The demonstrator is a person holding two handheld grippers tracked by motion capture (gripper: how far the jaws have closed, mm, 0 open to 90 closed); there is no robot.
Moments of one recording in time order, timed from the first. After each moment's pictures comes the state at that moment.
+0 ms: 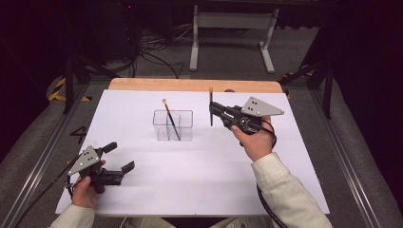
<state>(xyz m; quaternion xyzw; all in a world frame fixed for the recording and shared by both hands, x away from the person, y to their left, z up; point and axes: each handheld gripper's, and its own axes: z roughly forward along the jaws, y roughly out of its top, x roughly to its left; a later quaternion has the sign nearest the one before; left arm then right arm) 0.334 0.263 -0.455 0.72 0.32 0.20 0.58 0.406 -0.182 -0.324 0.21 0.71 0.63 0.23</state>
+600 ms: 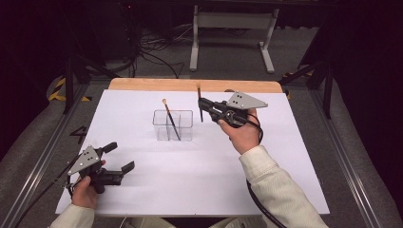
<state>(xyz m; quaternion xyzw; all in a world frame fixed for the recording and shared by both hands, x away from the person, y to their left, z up) 0.334 0.263 -0.455 0.72 0.32 0.19 0.58 0.428 -0.154 -0.327 0.21 0.72 0.62 0.22</state>
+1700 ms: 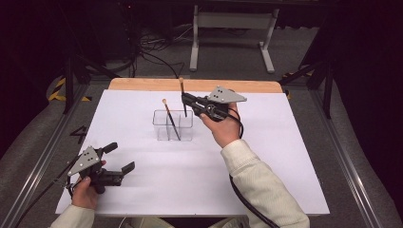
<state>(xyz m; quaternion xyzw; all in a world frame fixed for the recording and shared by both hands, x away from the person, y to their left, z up) 0.332 0.263 -0.454 0.72 0.31 0.19 0.59 0.453 -0.110 -0.336 0.21 0.71 0.64 0.21</state>
